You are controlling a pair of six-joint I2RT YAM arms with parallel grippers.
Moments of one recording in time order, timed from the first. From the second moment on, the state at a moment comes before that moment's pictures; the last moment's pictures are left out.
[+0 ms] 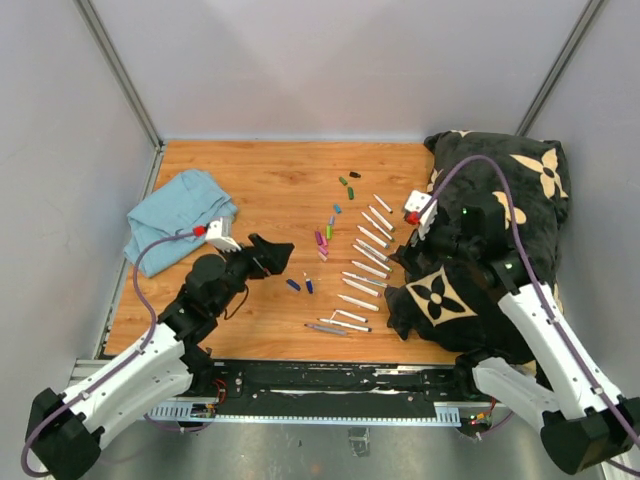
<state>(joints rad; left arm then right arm) -0.67 0.66 0.34 0.16 -0.24 -0.72 0.38 0.94 0.94 -0.54 -0.54 -0.56</state>
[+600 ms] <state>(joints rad) -0.53 0.94 1.10 -0.06 0.12 -0.46 0.25 0.98 1.46 -0.72 -0.27 -0.40</state>
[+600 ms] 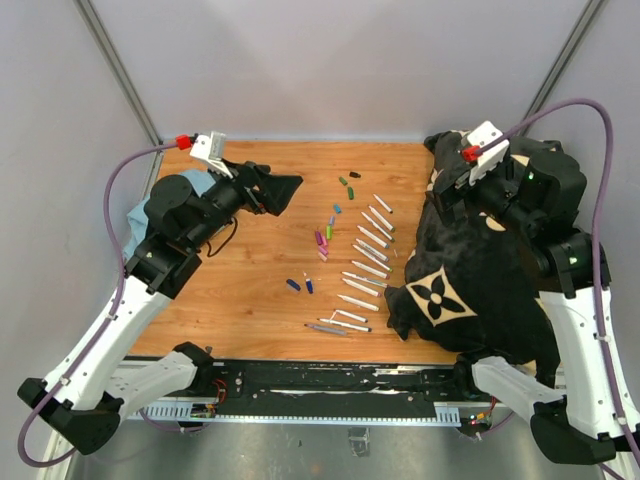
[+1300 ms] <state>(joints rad) -0.53 0.92 1.31 -0.30 0.13 -0.35 0.25 0.97 1.68 -0.87 -0.14 -0.18</state>
